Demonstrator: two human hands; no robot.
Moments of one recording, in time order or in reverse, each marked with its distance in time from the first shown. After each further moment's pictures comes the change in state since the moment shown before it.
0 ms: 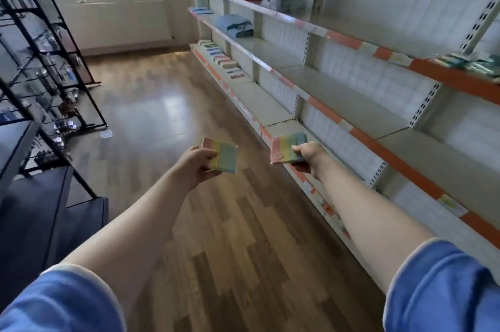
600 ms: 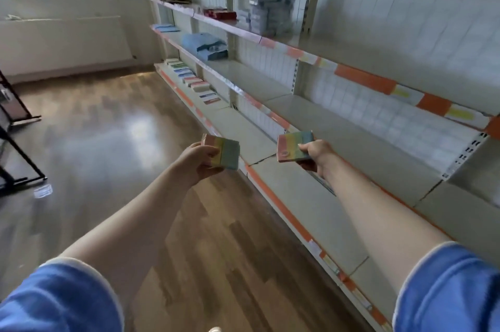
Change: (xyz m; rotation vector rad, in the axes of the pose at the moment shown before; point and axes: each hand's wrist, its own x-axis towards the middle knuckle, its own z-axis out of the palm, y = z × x) left_hand 0.381 0.170 0.053 0.033 -0.177 0.018; right_hand 0.341 -0.172 0.042 0.065 0.186 -0.055
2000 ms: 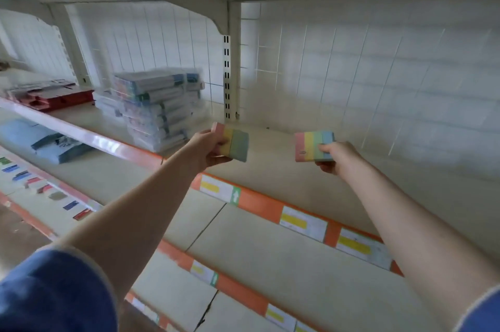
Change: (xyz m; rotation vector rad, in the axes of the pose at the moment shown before) left_hand 0.643 0.327 0.313 0.242 -0.462 0.114; right_hand 0.546 -0.316 -0.092 0.221 0.574 -0.080
